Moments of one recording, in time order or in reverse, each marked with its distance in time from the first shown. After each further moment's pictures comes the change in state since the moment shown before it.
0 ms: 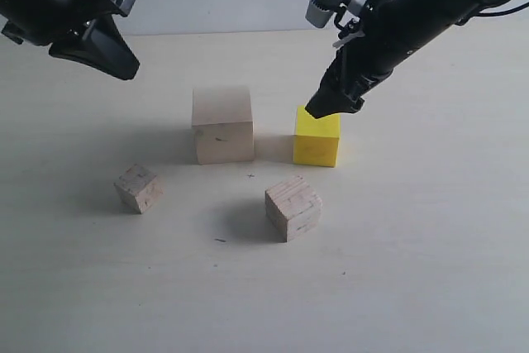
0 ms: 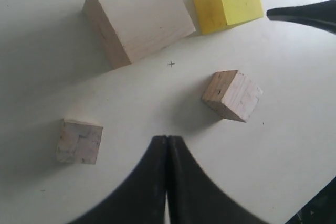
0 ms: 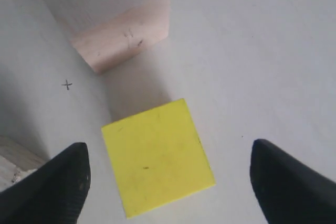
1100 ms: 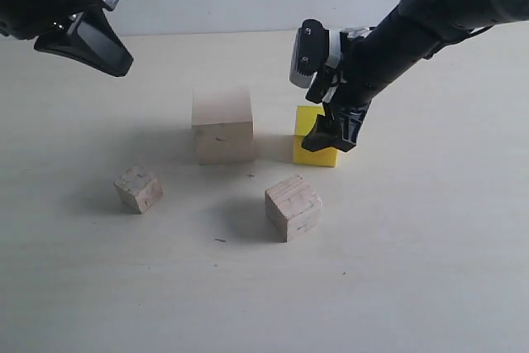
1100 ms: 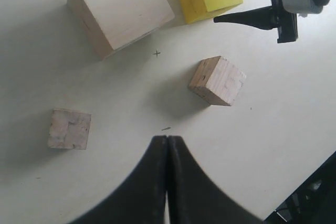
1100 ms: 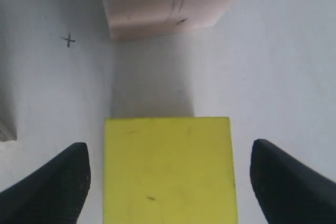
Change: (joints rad) left arm -0.014 -0.074 0.016 0.006 0.039 0.008; right arm 0.046 0.121 0.000 0.005 -0.064 -0.347
